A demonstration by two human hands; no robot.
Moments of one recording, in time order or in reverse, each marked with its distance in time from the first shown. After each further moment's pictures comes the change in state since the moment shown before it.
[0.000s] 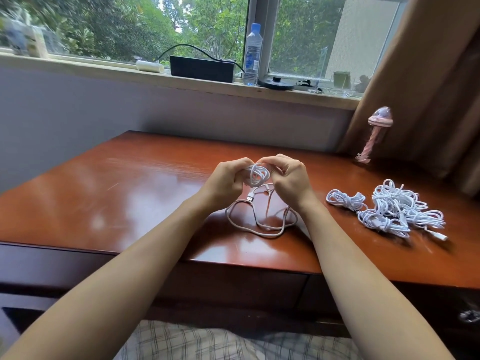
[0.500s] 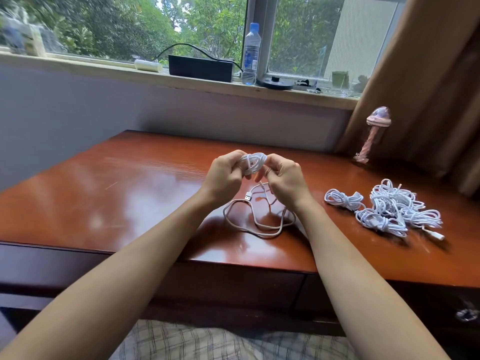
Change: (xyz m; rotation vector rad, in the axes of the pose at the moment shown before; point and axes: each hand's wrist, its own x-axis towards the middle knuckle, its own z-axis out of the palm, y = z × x) left_hand 0.005 0.002 0.004 -0.172 0.124 -0.130; right_hand -0.003 -0.009 -0.001 0.015 -0.094 0.099
